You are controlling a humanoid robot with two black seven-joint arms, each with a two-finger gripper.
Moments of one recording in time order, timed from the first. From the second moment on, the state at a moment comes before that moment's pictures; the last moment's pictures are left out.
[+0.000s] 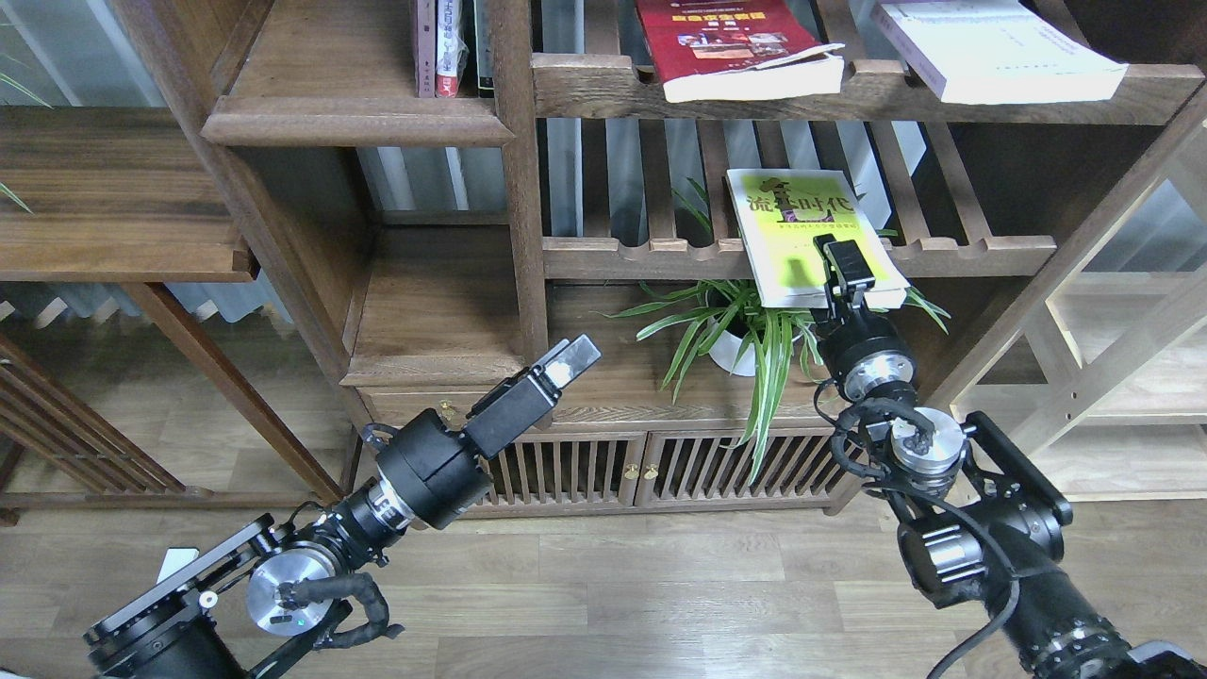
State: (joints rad) left arm -0.25 0.18 -0.74 -1.47 0.07 -0.49 -0.07; right arm 0.36 -0.10 1.22 0.93 0.30 0.10 0.12
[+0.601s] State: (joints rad) left arm -0.25 0.18 -0.74 -1.45 0.07 -0.49 -0.07; right arm 0.43 -0.10 1.22 0.81 0.29 0.09 0.12
